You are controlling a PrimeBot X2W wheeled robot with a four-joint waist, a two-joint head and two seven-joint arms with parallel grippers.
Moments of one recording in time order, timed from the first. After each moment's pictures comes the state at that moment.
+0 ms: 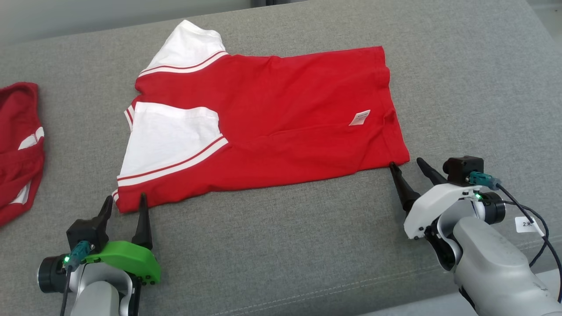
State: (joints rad) left arm -0.28 0.12 0.01 0.59 -0.18 -0.10 -0.26; right arm -0.58 -0.23 0.49 0.88 0.64 0.13 -0.26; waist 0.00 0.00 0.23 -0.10
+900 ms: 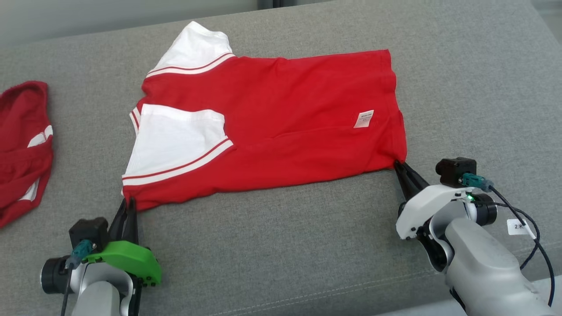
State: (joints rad) left arm -0.31 0.11 0.04 0.68 -0.16 -0.13 -0.26; right arm -0.58 -0.17 0.42 0.90 0.56 0.13 -0.26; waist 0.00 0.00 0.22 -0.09
